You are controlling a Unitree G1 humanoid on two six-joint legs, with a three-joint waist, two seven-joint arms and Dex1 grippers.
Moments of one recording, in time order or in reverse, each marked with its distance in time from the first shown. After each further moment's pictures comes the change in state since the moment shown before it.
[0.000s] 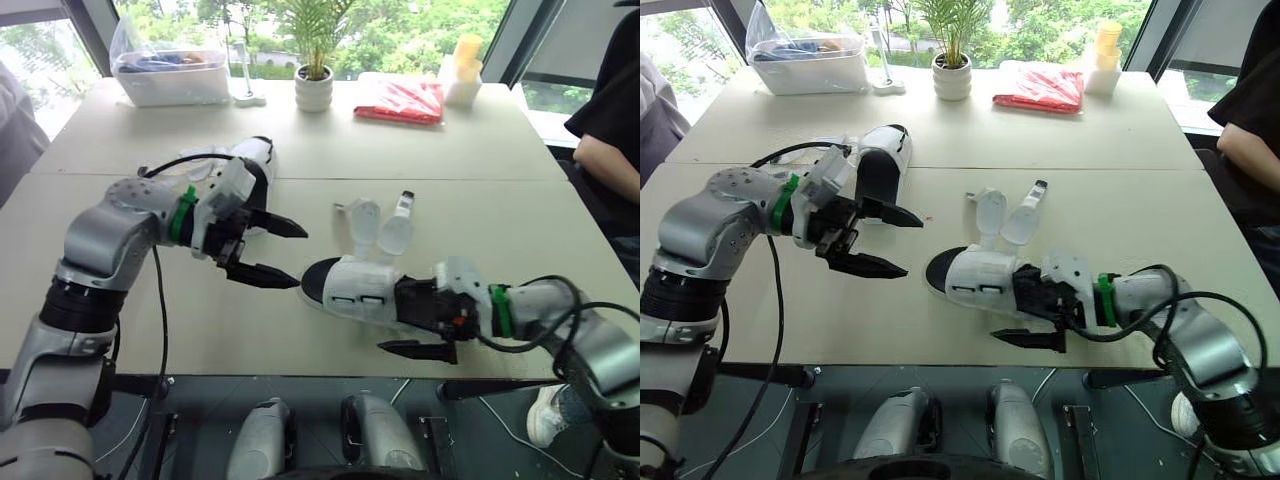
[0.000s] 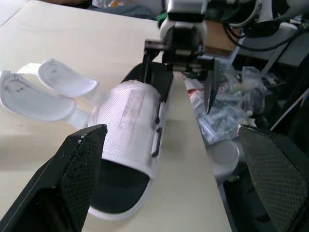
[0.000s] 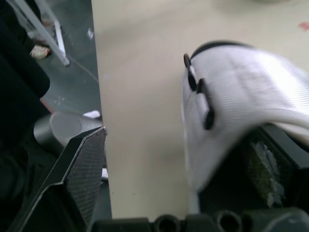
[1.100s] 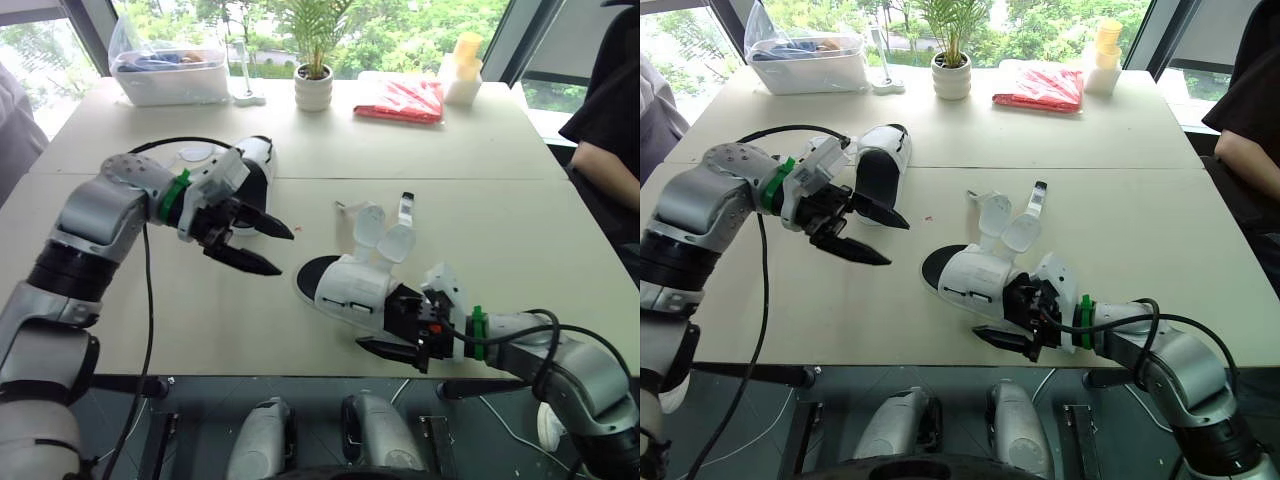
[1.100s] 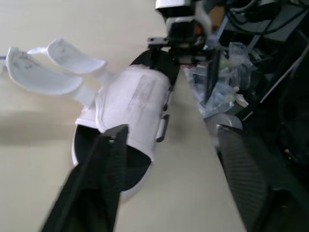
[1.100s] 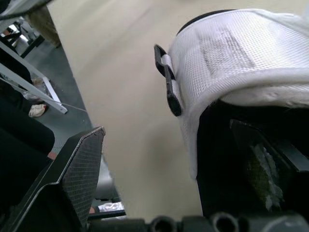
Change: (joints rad) left arm -0.201 0.140 -0.195 0.214 -0.089 -0.119 -0.143; right arm 0.035 0.190 0.148 0.030 0.019 0.128 -0.329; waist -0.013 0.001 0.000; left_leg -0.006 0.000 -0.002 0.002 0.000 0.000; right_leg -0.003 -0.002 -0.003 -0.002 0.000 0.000
